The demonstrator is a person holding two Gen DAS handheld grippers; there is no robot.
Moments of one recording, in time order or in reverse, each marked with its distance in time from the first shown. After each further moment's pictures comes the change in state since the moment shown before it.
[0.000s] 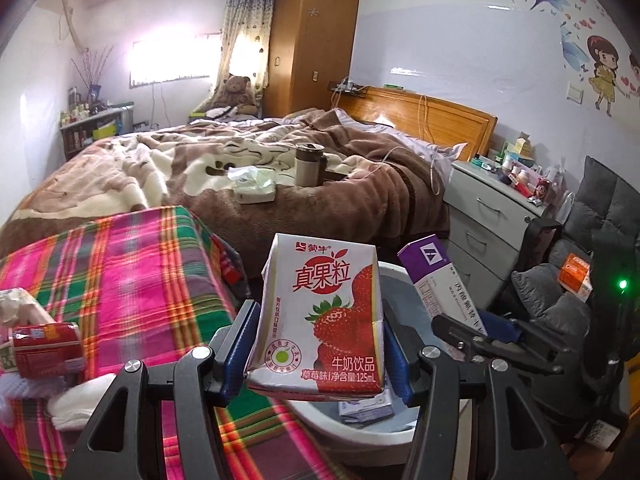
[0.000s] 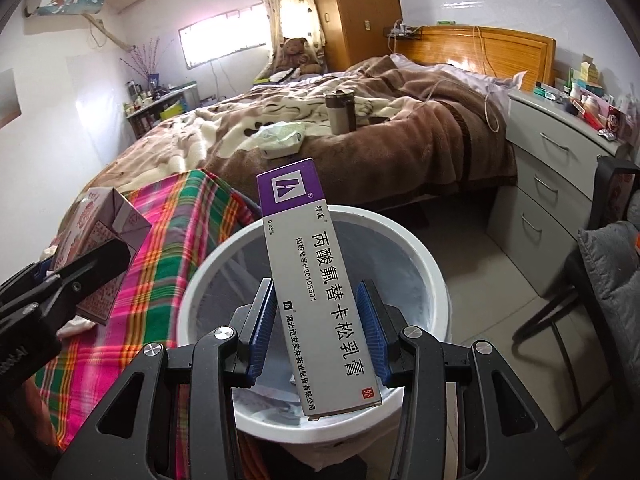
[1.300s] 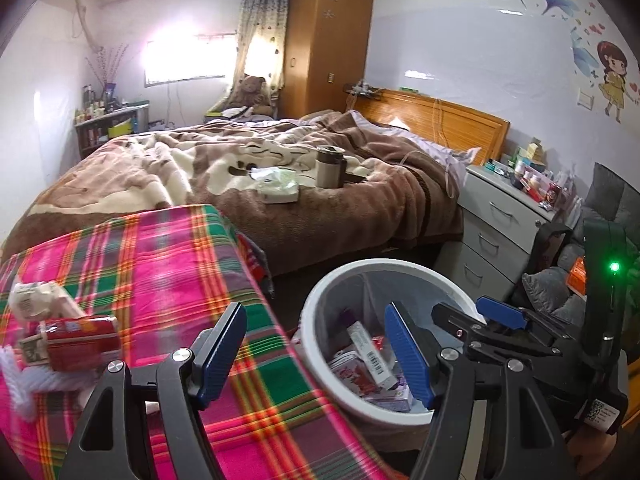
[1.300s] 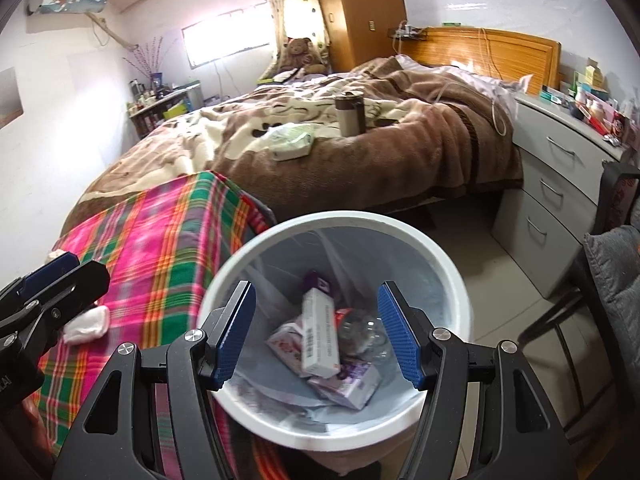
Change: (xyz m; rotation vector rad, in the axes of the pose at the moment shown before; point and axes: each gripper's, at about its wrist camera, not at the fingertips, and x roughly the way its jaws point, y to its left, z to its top) left arm -0.036 0.030 -0.004 -0.020 -0.011 0.068; right arm -0.003 0.020 0.006 -0.006 -0.004 0.023
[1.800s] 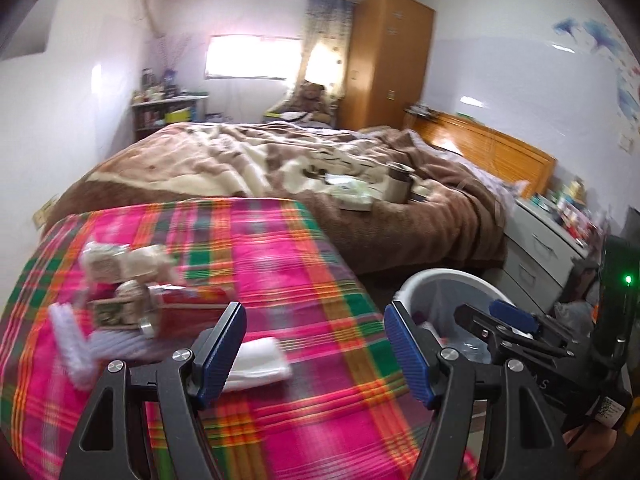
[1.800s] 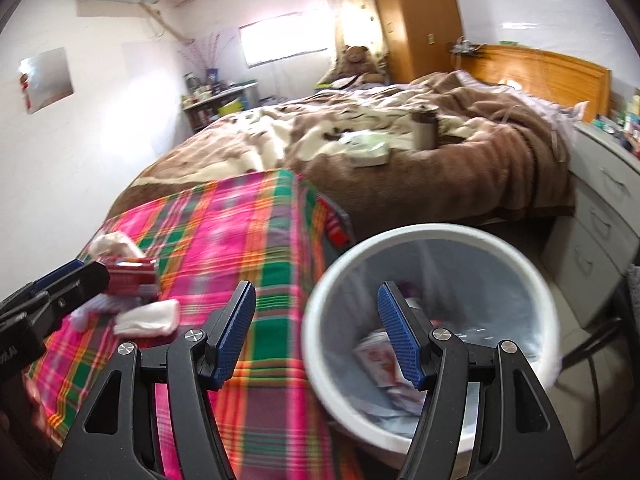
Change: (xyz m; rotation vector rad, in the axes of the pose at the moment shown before) left arm -0.048 0.098 -0.023 -0.150 -0.041 0.143; right arm 0.006 0.067 -0.008 -0.101 -0.017 0.173
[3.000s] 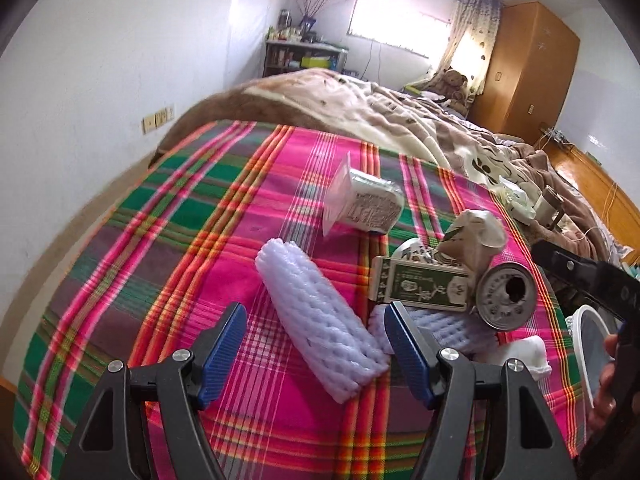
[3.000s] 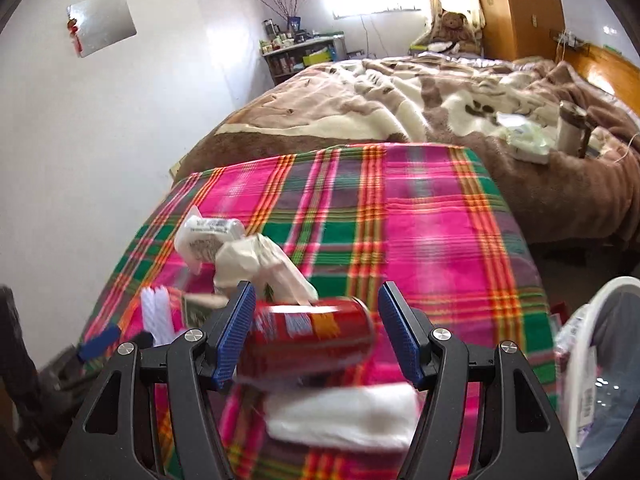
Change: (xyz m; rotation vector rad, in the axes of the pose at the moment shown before) left arm 0.013 0.232 -0.037 -0.315 0.138 0.307; right arm 0.092 0.174 0.032 -0.104 0.181 0.208
